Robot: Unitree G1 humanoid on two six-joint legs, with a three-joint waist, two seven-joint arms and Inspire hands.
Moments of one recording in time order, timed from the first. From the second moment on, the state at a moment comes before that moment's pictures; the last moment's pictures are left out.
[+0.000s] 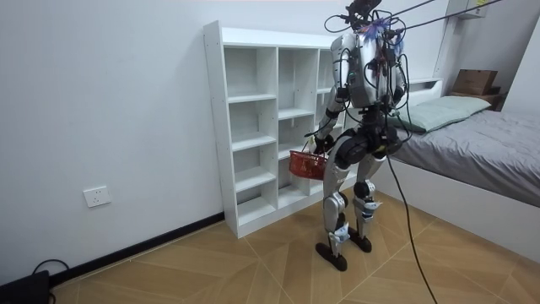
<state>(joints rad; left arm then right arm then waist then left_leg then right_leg) -0.01 0.14 -0.40 0.61 -0.10 -0.12 0.04 0.01 -0.26 0.41 0.54 -0.17 -0.10 0.20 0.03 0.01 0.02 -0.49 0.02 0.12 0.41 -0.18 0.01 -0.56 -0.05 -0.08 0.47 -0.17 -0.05</state>
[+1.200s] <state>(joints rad) 0.01 0.20 -0.40 0.67 -0.12 -0.12 0.01 0.01 -0.23 0.39 0.61 -0.16 -0.07 0.19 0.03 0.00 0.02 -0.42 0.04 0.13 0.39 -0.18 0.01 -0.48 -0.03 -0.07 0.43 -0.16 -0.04</state>
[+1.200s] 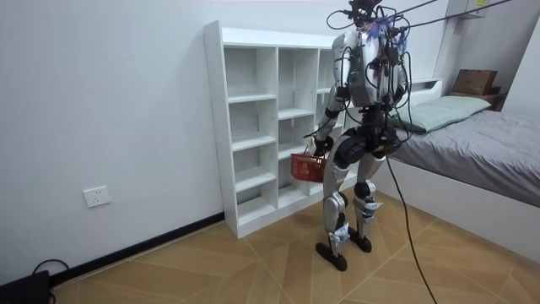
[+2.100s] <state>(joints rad) 0.23 0.23 -0.18 0.82 -0.08 -0.15 0.02 0.24 -0.26 0.17 0.75 -0.08 -0.16 0.08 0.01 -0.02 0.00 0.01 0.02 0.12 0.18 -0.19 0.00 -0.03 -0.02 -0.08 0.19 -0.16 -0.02</state>
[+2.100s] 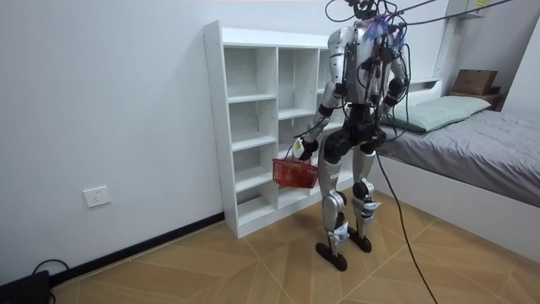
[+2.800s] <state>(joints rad) 0.25 0.19 0.04 1.04 -0.09 -0.07 0.04 0.18 -0.23 0.01 1.22 0.31 -0.10 0.08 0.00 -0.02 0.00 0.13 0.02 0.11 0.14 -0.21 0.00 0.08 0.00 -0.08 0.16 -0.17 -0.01</state>
